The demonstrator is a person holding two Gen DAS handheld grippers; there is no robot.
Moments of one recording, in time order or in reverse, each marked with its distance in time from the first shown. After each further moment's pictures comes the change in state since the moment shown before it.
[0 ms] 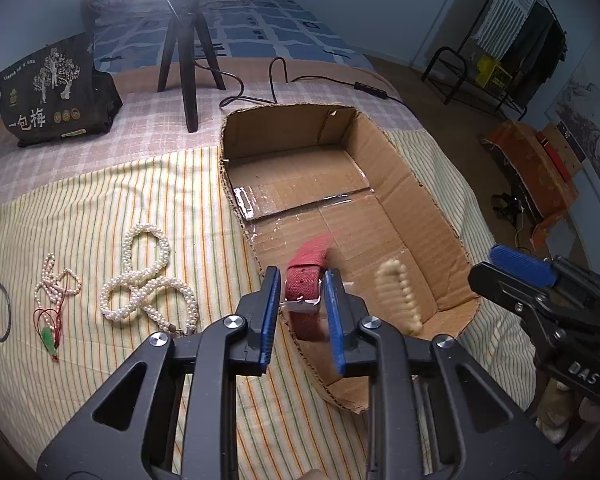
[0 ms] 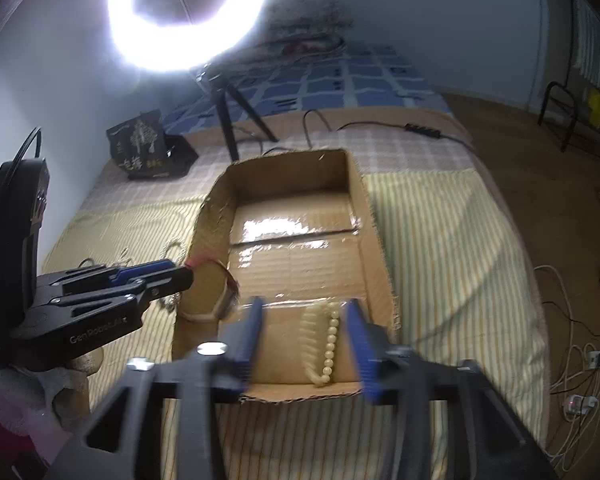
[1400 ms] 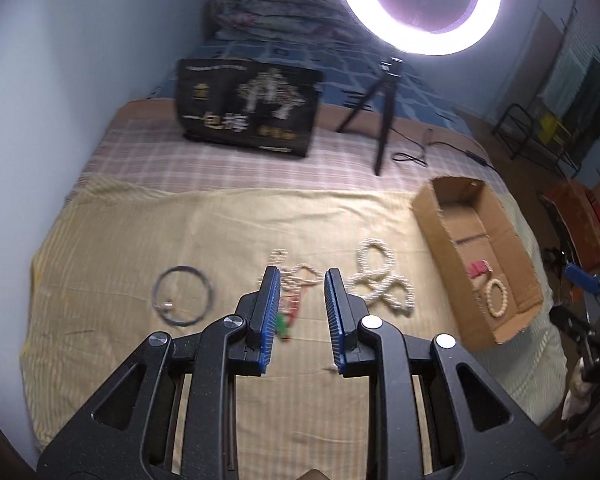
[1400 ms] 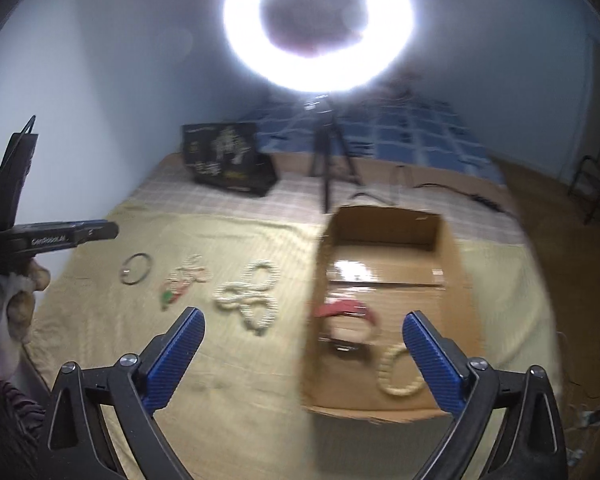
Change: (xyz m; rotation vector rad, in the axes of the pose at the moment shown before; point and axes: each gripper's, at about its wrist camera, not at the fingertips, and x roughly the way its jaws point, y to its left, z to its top) left arm -0.140 0.187 -0.027 -0.166 -0.117 0.205; right arm -0.018 0.120 0.002 -0.206 -0.106 0.087
